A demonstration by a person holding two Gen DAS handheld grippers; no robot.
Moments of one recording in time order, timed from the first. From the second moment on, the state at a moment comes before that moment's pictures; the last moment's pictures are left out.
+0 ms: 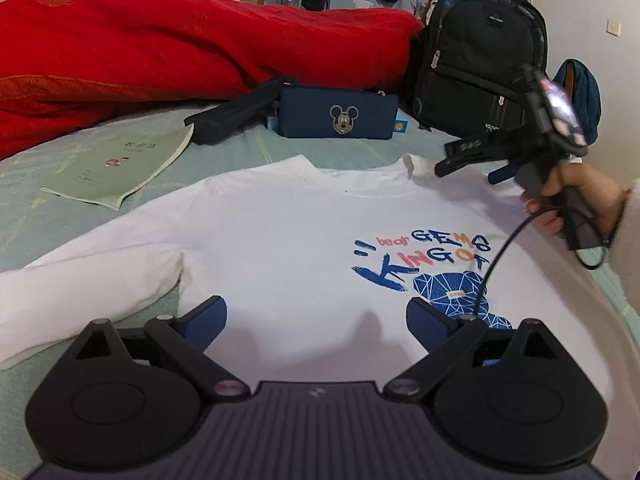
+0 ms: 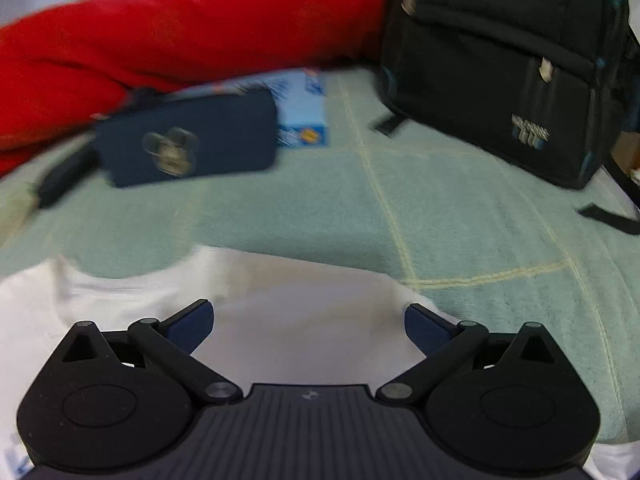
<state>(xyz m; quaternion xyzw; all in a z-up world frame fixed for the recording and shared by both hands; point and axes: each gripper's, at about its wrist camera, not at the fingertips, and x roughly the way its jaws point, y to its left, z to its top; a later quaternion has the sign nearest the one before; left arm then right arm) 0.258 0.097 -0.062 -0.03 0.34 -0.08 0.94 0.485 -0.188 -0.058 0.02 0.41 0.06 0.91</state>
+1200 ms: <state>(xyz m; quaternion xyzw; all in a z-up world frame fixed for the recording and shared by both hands) 0.270 0.090 -0.076 -0.03 0.36 -0.09 0.93 0.432 -0.161 -0.078 -0.04 0.42 0.14 0.90</state>
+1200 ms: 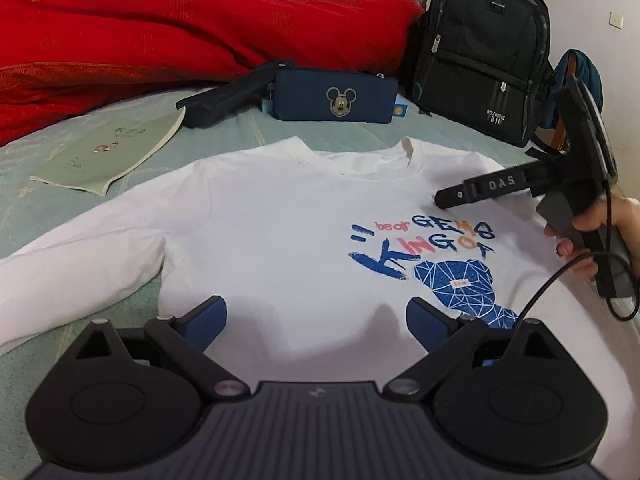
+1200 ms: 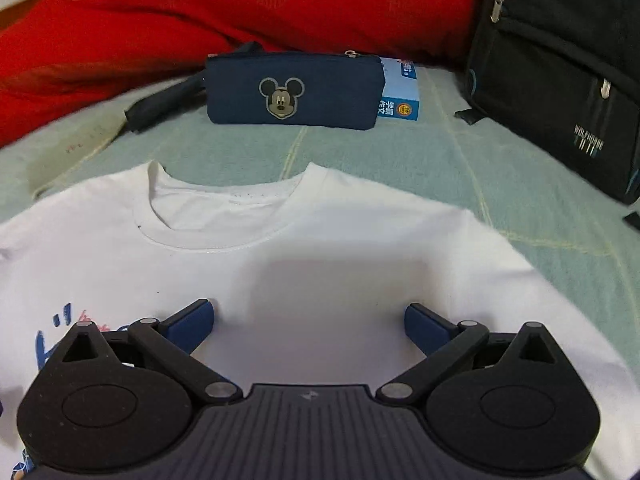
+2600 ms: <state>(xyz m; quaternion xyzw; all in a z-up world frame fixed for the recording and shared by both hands) 0.151 -0.060 -0.056 0.03 0.38 -0.16 0.91 0.129 -0.420 -0.071 0.24 0.30 0.08 0.92</state>
